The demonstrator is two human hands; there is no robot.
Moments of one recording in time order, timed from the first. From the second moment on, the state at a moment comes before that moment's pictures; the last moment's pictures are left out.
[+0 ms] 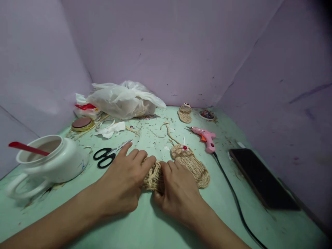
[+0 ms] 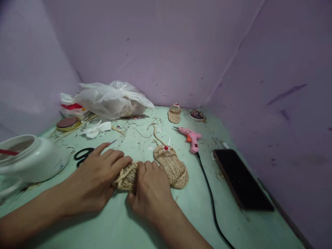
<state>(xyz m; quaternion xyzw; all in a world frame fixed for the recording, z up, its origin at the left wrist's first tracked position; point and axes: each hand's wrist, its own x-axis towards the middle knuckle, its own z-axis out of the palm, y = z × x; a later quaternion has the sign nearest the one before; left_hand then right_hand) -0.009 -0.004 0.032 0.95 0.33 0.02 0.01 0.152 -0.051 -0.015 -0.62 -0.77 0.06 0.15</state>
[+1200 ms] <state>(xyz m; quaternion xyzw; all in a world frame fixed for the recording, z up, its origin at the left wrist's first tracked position) -0.005 0.013 -0.008 0.46 0.46 0.32 0.69 0.176 -0.037 -0.015 -0.65 -0.47 0.40 0.44</state>
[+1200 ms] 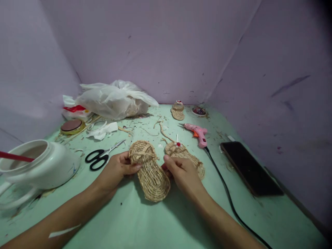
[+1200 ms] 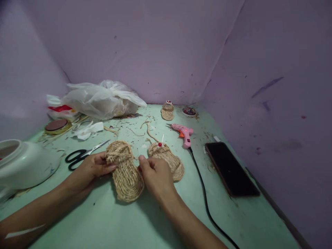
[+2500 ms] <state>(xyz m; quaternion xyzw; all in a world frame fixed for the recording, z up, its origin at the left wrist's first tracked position) 0.004 -0.022 -0.011 0.28 0.33 0.33 0.84 0.161 -0.050 -0.041 -0.49 -0.62 0.19 0.58</state>
